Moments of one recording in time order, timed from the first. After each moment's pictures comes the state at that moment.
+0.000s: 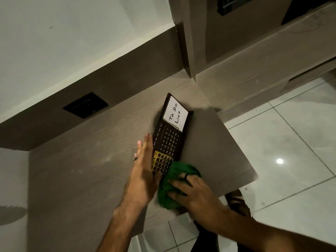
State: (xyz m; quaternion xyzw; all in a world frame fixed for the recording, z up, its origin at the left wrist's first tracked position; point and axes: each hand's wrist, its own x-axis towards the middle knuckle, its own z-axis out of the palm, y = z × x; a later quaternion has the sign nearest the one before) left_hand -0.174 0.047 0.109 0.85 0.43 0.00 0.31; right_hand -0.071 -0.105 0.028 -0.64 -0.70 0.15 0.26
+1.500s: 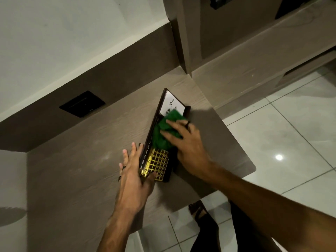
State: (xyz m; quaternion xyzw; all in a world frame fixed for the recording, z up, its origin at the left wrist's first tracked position) left_hand -0.205 0.038 0.110 0.82 0.47 0.03 0.32; right_hand -0.020 -0.023 0.046 -0.73 -0.57 0.07 0.36
